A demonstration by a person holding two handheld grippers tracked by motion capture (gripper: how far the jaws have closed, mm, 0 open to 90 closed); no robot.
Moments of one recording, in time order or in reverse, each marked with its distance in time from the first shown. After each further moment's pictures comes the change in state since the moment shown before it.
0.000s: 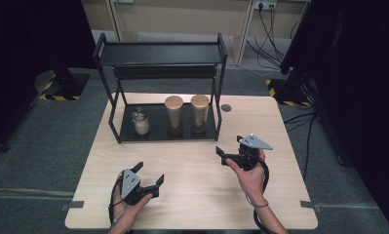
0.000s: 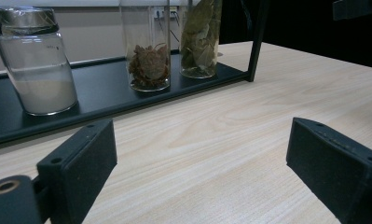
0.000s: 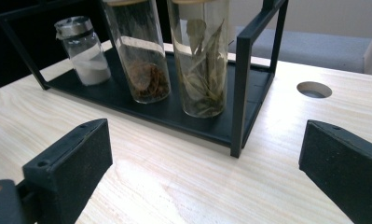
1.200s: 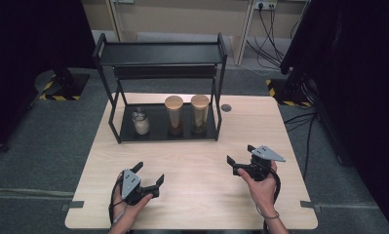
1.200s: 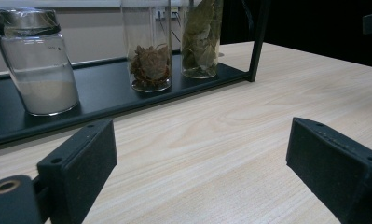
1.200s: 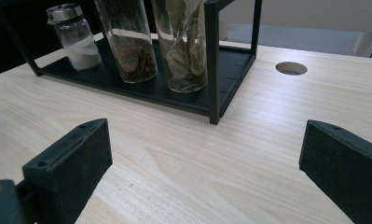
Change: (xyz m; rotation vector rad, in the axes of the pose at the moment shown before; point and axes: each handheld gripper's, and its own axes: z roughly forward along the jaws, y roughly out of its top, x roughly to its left) left arm 0.000 0.000 0.000 -0.002 0.006 0.000; right arm -0.017 -0.028 -0.031 -0.002 -0.019 0.012
